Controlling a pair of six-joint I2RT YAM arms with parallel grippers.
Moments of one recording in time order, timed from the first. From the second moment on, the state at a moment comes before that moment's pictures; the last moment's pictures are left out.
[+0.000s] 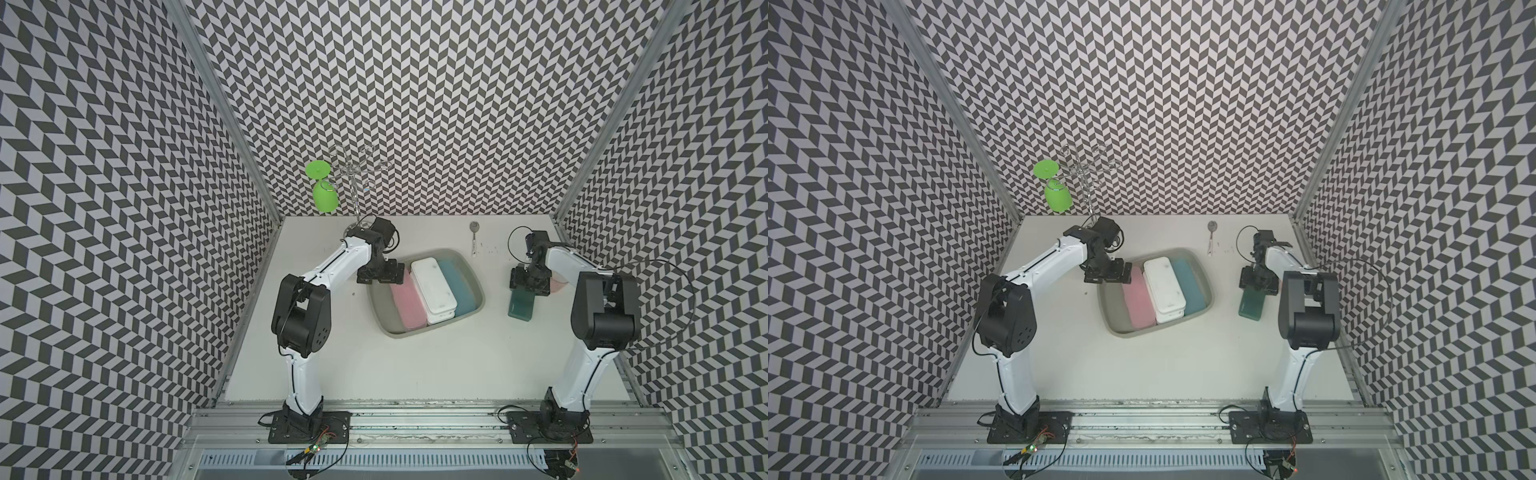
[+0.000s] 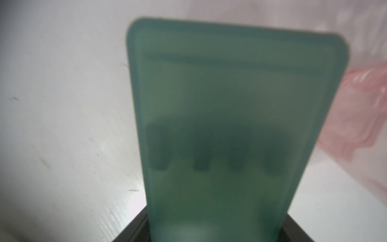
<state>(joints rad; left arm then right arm) -0.44 1.96 1.67 -1.06 0.10 -0.32 -0.06 1.93 1.40 -0.83 0.05 0.19</state>
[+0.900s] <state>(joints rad) -0.47 2.03 1.78 -1.08 0.09 -0.35 0.40 2.05 1.87 -1.05 0.01 0.07</state>
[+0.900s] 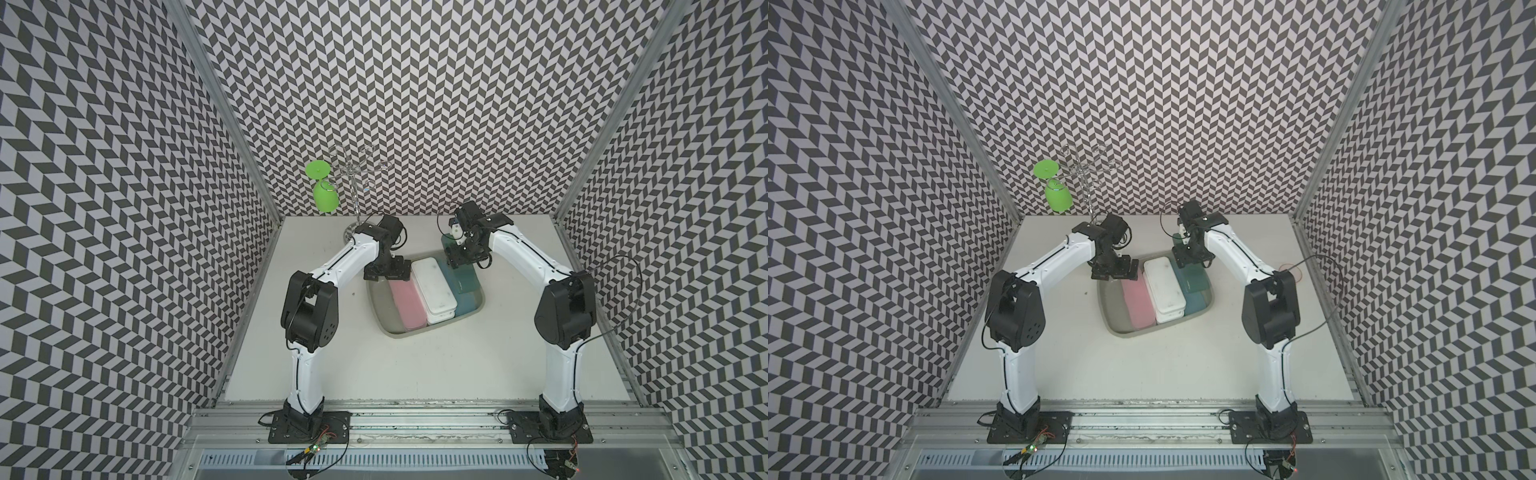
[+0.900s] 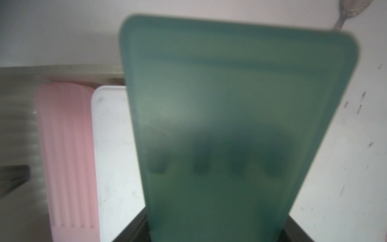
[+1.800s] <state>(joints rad) -0.47 2.03 1.75 -1.08 0.09 -0.35 0.45 2.07 1.73 -1.02 0.08 0.05</state>
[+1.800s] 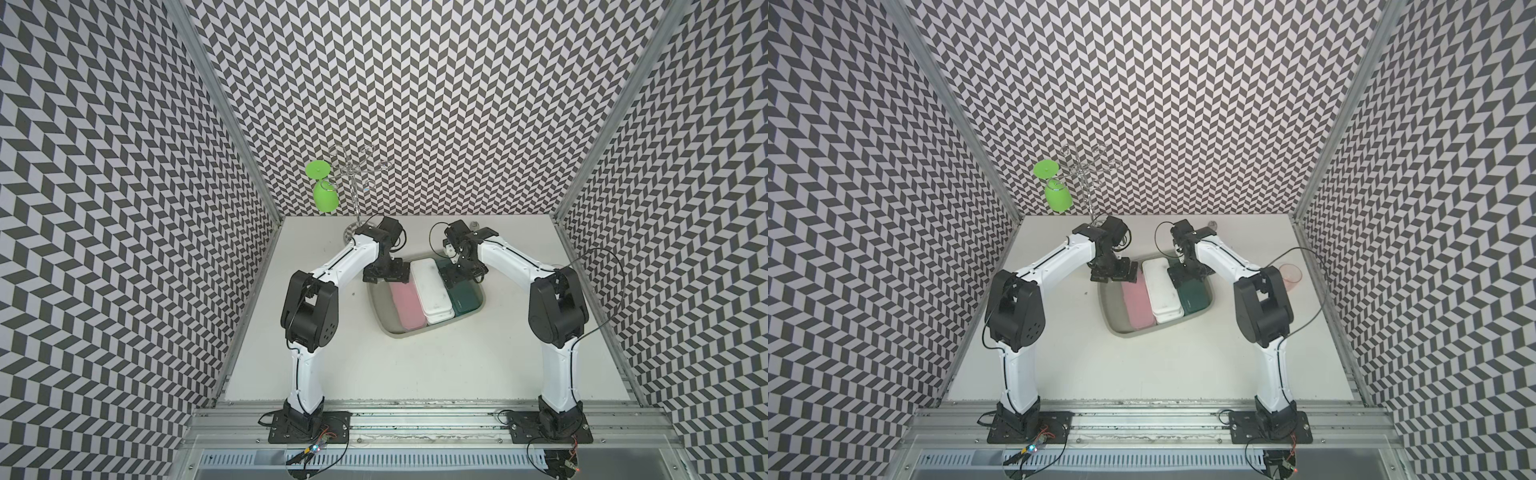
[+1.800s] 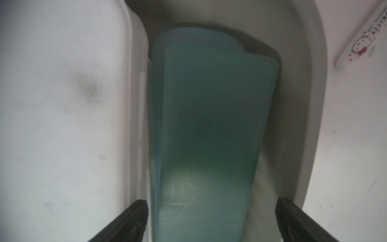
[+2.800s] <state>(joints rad) -0.13 1.31 1.00 -0.20 -0.16 -0.28 0.08 1.62 1.21 -0.36 0.09 0.21</state>
